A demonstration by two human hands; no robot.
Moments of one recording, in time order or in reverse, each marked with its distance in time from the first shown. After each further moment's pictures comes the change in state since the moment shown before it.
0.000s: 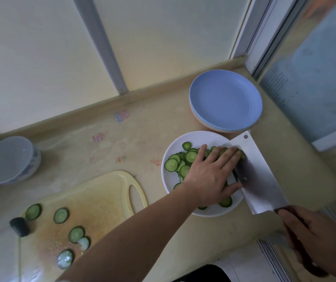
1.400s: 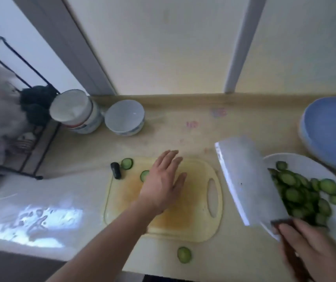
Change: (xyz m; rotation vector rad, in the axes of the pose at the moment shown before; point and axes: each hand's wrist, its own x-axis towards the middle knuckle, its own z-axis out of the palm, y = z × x) left_hand -0.249 -0.121 -0.036 -0.107 0.370 -0.755; right_hand 0.033 -0.097 0.095 -0.119 -0.296 -0.148
